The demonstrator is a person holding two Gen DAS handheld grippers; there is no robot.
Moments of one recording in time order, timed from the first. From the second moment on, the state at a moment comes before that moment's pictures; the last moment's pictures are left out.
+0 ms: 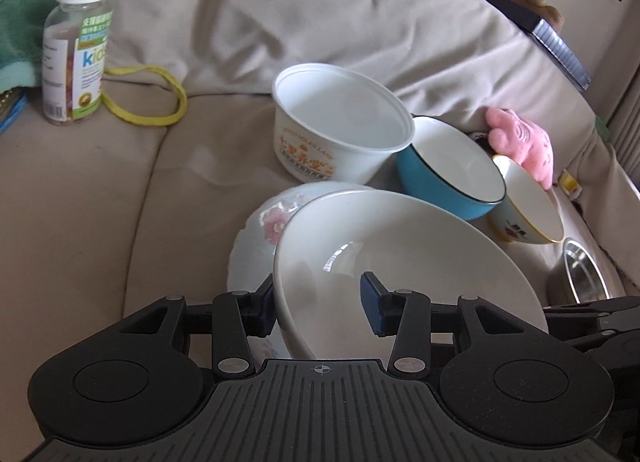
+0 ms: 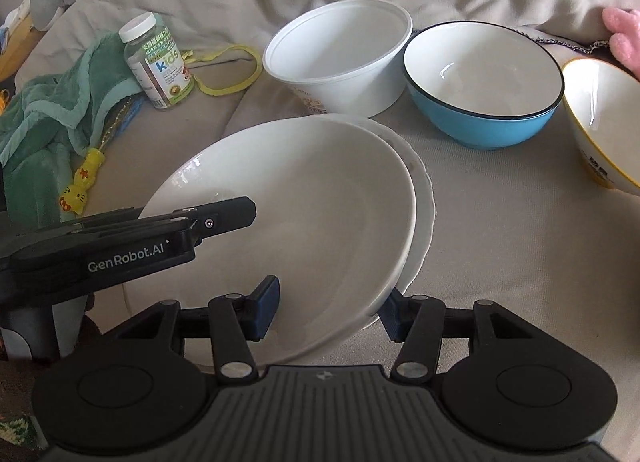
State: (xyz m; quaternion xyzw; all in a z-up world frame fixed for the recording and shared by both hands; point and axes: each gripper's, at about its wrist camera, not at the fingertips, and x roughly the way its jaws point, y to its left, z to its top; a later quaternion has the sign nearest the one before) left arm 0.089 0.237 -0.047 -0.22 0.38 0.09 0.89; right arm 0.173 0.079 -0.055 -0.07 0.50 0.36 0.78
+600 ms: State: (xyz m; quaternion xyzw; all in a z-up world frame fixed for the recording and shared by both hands) left arm 0.079 0.250 -0.054 -0.21 0.39 0.13 0.89; right arm 0.188 0.106 -0.064 -0.10 0.52 0.33 0.79
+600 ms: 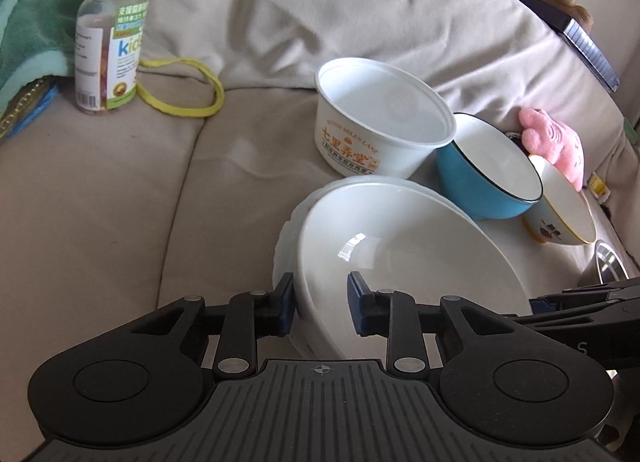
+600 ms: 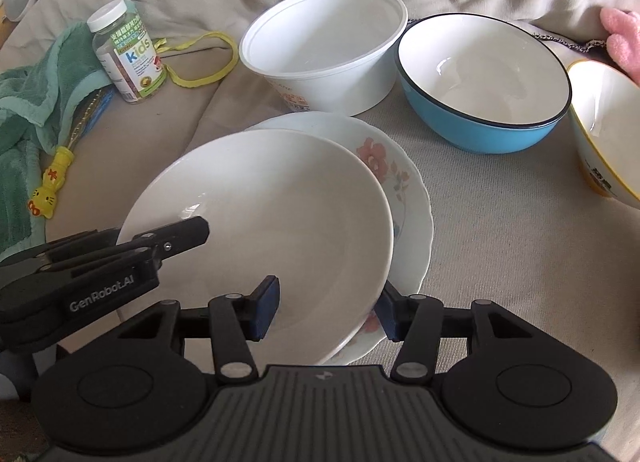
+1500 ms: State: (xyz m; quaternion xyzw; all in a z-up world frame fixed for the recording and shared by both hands) left arm 0.145 0.079 0.016 -0.26 0.32 -0.07 0.91; right arm 0.210 -0.154 0.044 -0.04 0.37 0.27 0.89
